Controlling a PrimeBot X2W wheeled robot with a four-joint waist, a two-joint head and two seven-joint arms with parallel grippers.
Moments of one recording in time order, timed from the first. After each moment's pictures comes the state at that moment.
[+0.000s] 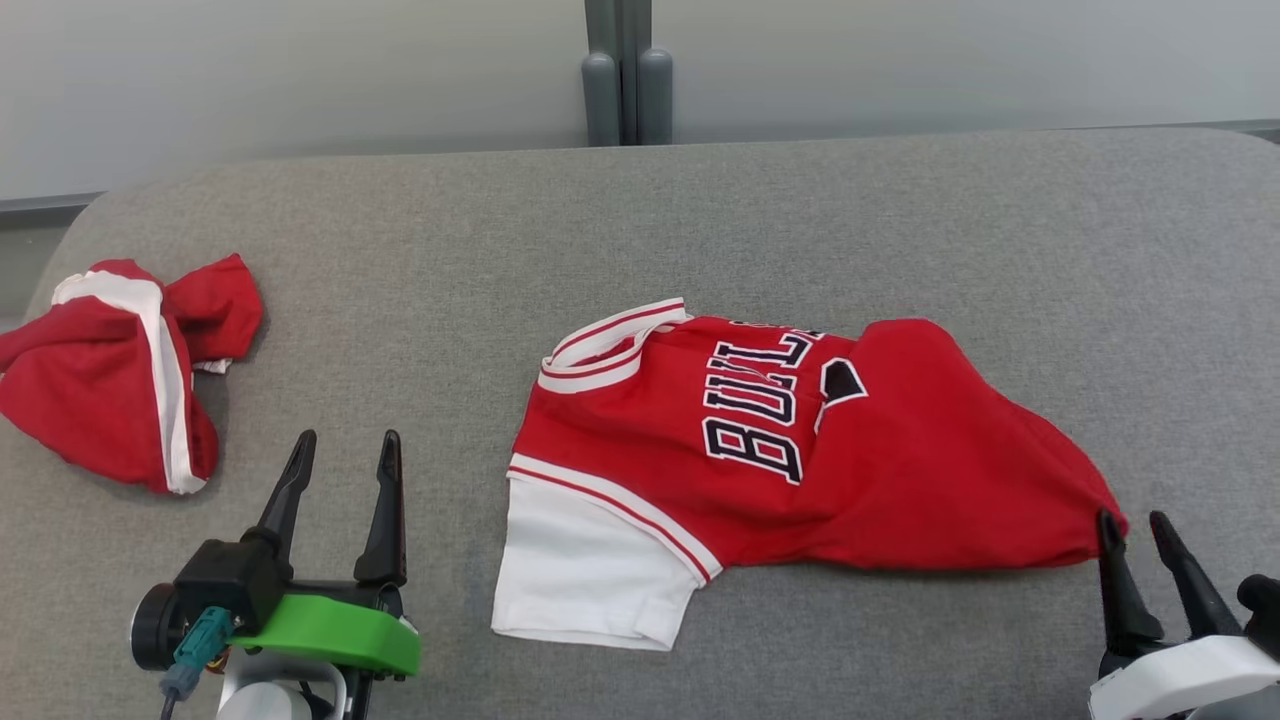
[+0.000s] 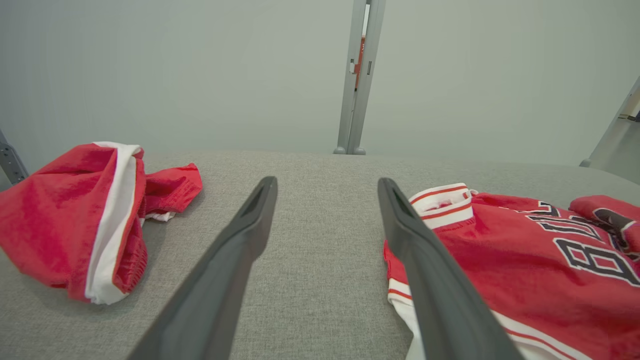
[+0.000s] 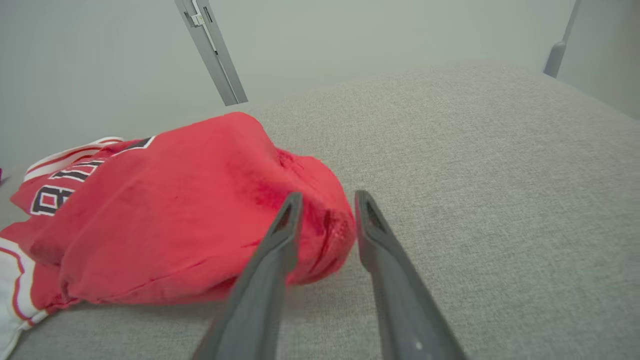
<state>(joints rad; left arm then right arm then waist) -0.09 0.09 -0.08 0.22 -0.24 -0.13 -0.26 0.10 -0.25 -0.02 0.21 0.45 0.13 -0.26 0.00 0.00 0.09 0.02</state>
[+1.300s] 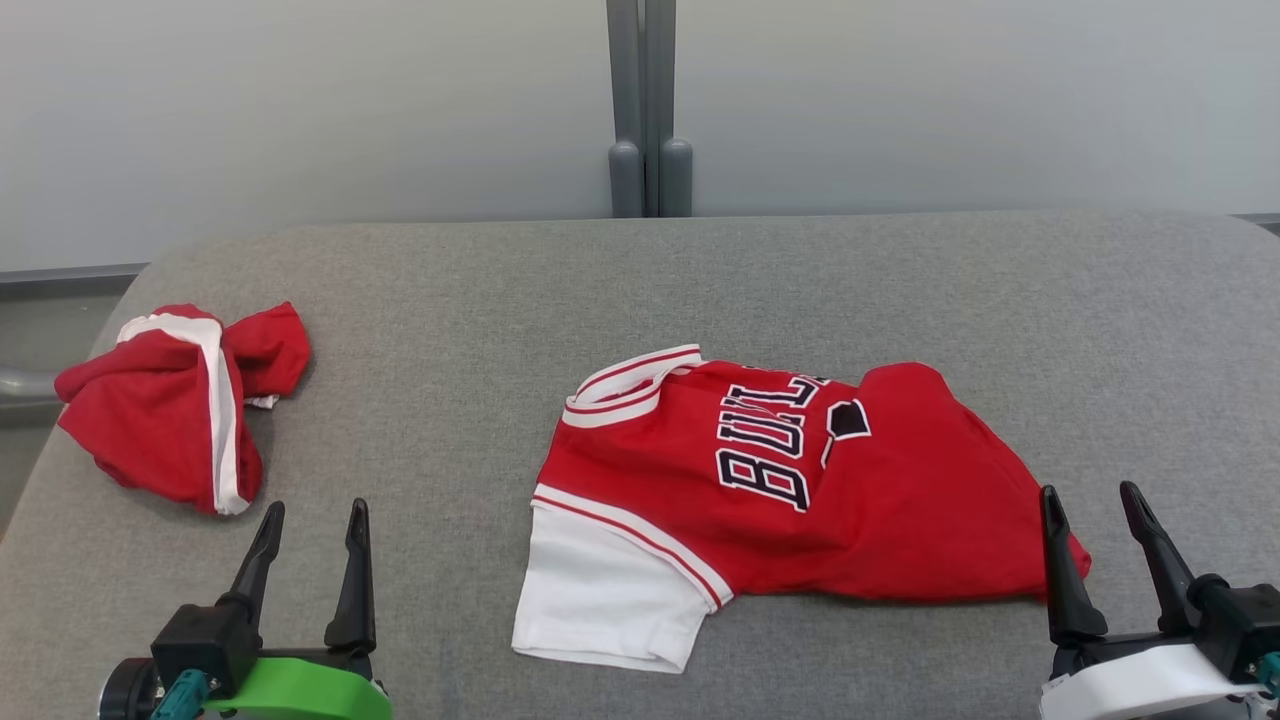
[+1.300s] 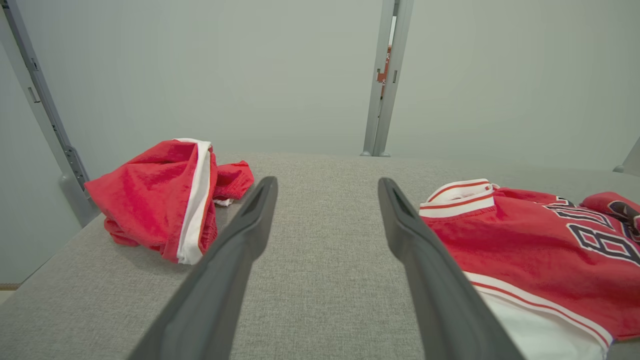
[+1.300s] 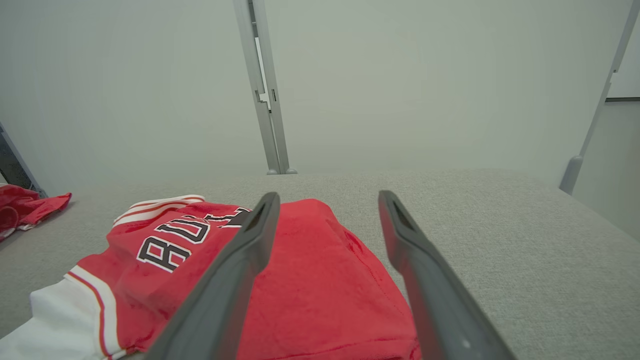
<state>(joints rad) 0.01 0.11 -0.03 0.22 -0.22 -0.13 -0.26 0.14 -0.12 -0.05 0.02 0.21 0.13 -0.26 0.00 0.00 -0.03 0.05</state>
